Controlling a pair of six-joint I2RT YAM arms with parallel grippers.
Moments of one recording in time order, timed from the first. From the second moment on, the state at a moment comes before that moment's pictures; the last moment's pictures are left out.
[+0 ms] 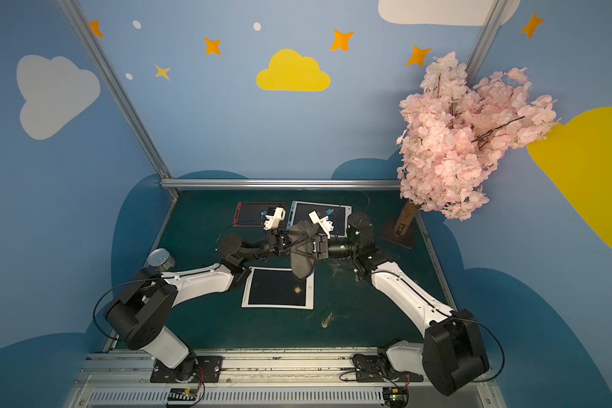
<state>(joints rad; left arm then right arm) -0.63 1.62 0.82 1.21 0.74 -1.53 0.49 1.29 0.88 0.18 -1.14 0.84</state>
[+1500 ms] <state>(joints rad) -0.46 0.84 0.52 -0.10 0.21 -0.66 0.70 1.22 0.88 -0.58 -0.50 0.40</state>
